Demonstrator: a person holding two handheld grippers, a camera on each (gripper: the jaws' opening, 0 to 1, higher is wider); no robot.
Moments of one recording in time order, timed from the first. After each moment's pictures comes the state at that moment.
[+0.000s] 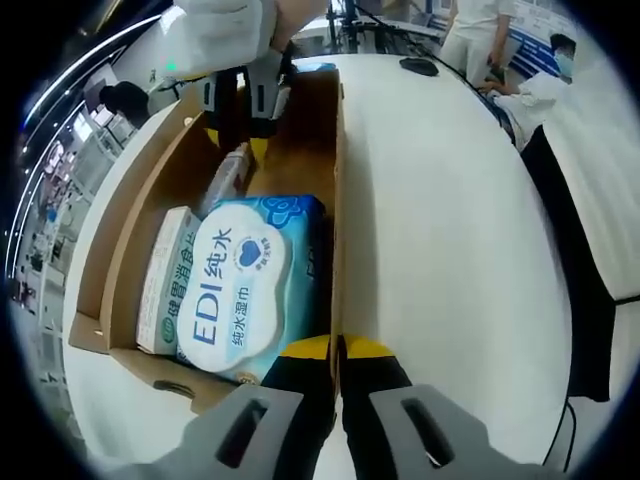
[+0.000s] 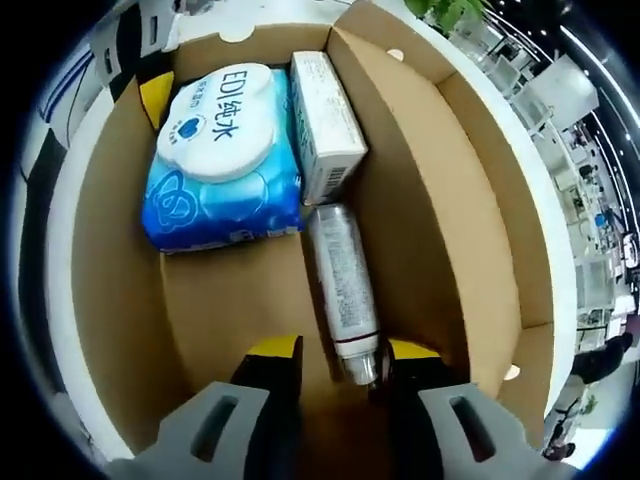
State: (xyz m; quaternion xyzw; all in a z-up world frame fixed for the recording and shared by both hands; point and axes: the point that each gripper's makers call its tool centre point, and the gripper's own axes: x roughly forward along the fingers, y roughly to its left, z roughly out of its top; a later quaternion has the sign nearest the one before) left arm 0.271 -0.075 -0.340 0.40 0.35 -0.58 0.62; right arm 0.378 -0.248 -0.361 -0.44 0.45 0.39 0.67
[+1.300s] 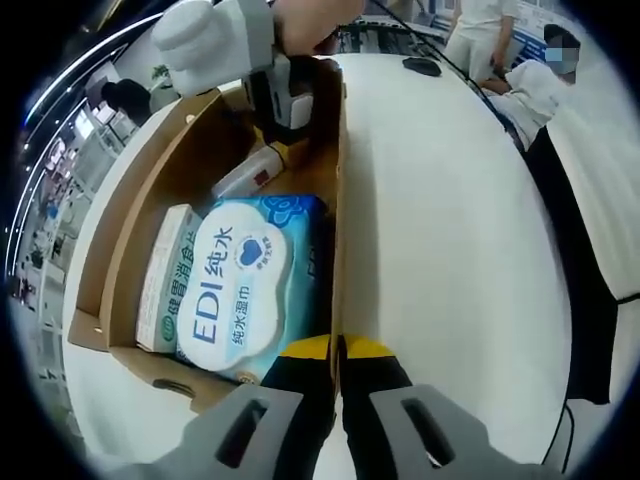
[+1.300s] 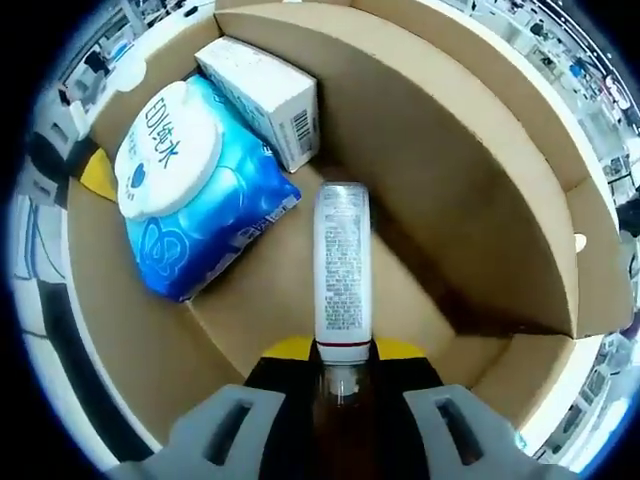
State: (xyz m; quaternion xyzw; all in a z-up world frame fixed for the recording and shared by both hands) left arm 0.271 -0.075 -0.340 0.40 0.35 -0.57 0.62; right arm 0.336 -0.256 -0.373 -0.28 0.60 0.27 0.70
